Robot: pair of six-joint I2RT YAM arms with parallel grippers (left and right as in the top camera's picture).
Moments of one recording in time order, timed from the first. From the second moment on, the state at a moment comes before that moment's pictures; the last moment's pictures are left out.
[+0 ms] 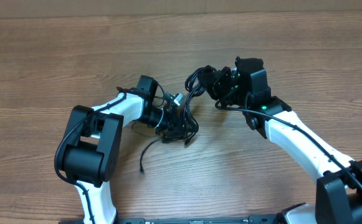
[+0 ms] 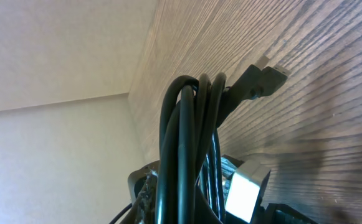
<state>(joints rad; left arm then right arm) -0.29 2.03 1.12 -0.61 1.03 -0.12 0.37 1.58 0.96 0.08 -0.41 1.32</state>
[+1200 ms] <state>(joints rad) -0.09 2.00 1.21 -0.81 0.57 -0.14 0.37 1.58 0.96 -0.33 -0.07 1.02</state>
